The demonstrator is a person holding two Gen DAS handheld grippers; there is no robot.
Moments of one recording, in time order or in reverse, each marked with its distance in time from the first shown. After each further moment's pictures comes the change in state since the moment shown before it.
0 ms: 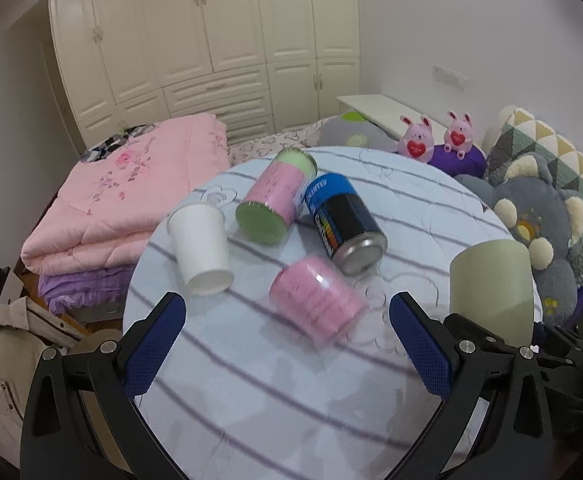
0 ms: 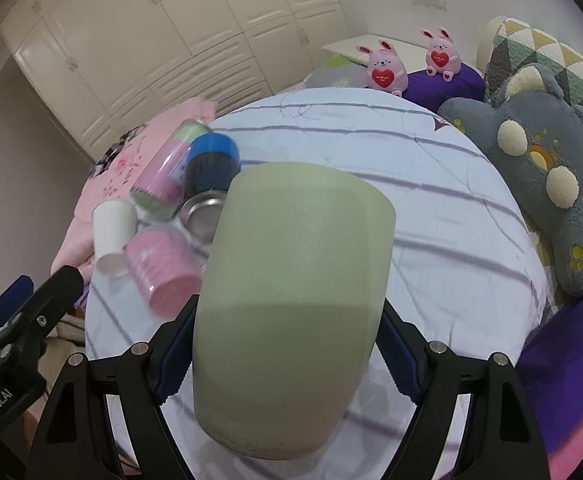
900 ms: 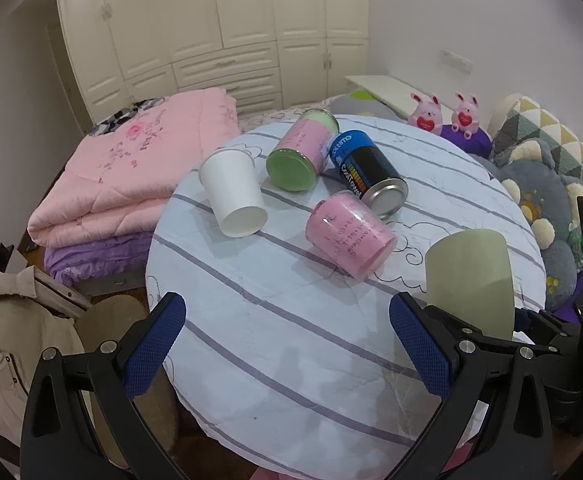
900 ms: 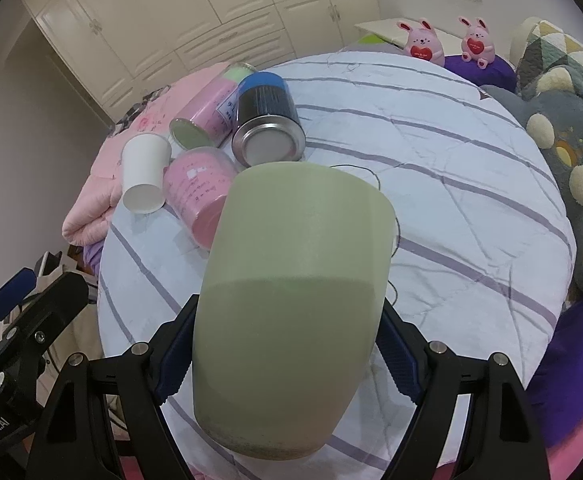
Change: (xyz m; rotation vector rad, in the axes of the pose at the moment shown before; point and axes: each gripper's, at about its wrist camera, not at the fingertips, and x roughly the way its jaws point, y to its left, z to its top) left arm -0.013 0.032 -0.036 -0.033 0.074 0.007; right arm 0.016 0.032 -0.035 -0.081 0.089 0.050
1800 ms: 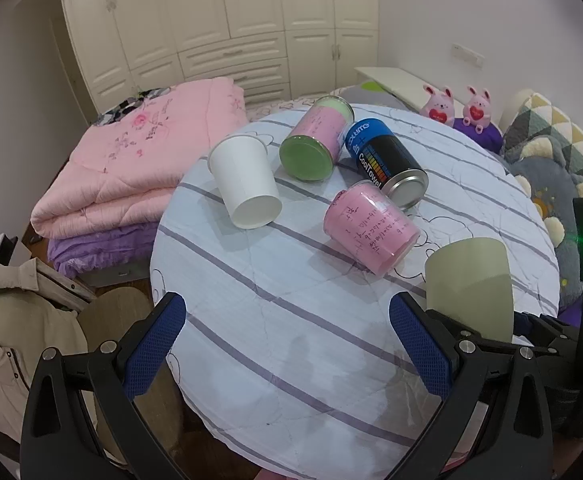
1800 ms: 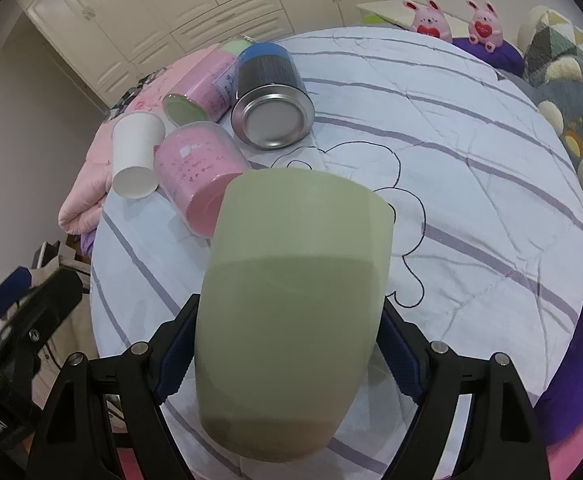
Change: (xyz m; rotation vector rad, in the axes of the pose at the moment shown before) left arm 0.015 0.009 -0.001 -0.007 0.033 0.022; right arm 0.020 0.006 0.003 0.015 0.075 -0.007
